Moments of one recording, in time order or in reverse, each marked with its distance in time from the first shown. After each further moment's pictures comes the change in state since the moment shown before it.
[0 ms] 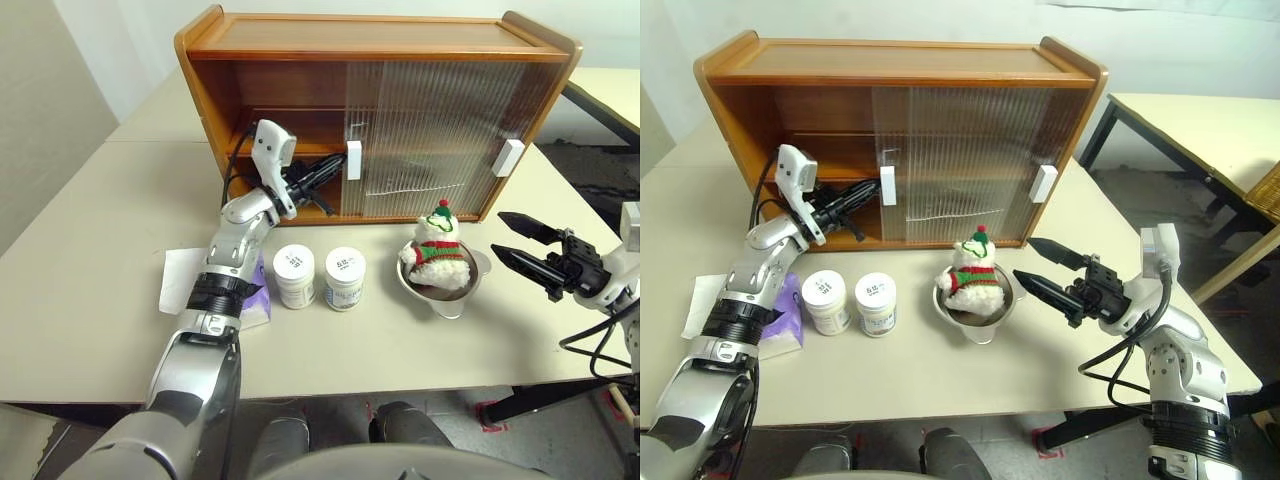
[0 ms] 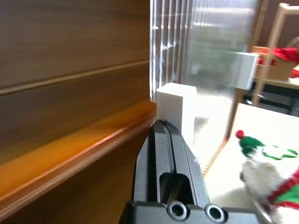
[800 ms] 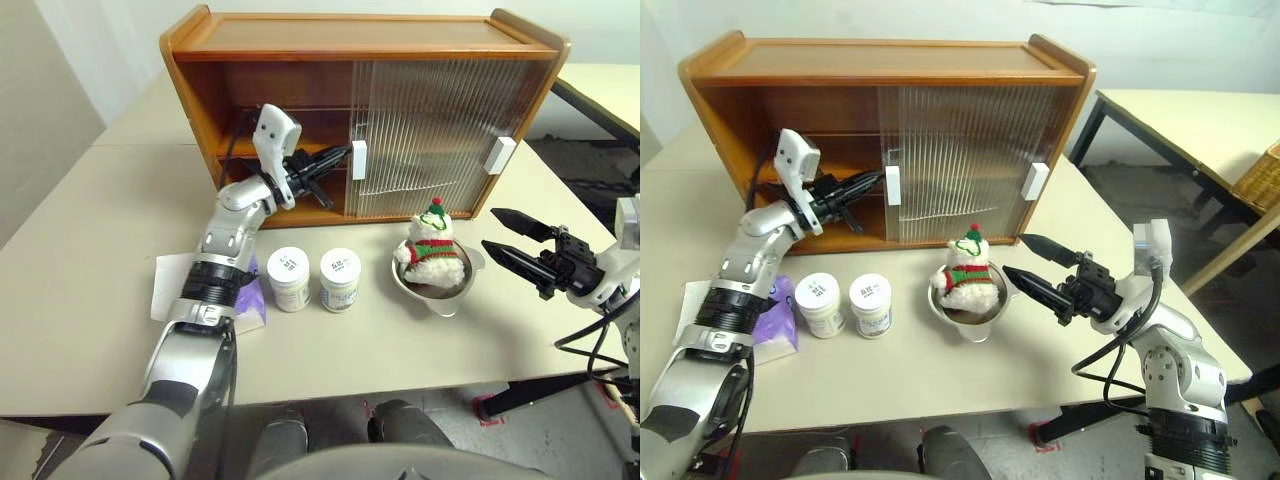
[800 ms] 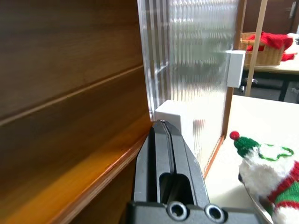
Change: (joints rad) left arm 0.020 0.104 -0.003 -0.196 0.005 0.133 -0.013; right arm 0.035 0.022 0.021 -0.129 0.024 0.057 -0.087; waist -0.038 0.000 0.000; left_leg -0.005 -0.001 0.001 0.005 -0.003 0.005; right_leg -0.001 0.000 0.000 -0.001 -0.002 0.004
